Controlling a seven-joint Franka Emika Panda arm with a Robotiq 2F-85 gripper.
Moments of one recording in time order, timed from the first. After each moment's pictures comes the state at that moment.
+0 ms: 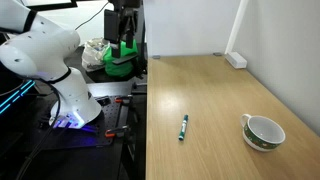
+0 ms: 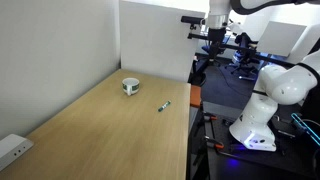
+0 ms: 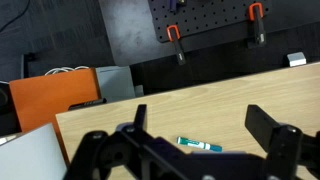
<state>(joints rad) -0.18 -0.74 -0.05 -2.53 -0.16 1.62 0.05</state>
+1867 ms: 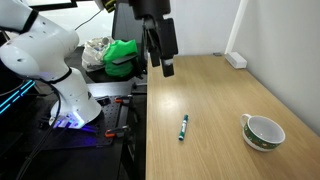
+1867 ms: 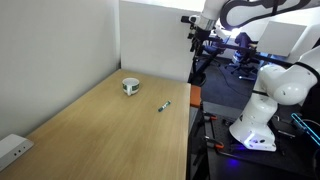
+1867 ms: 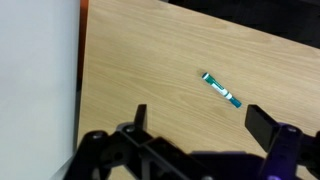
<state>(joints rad) -0.13 -0.65 -0.23 -2.58 -0.39 2.14 -0.43</state>
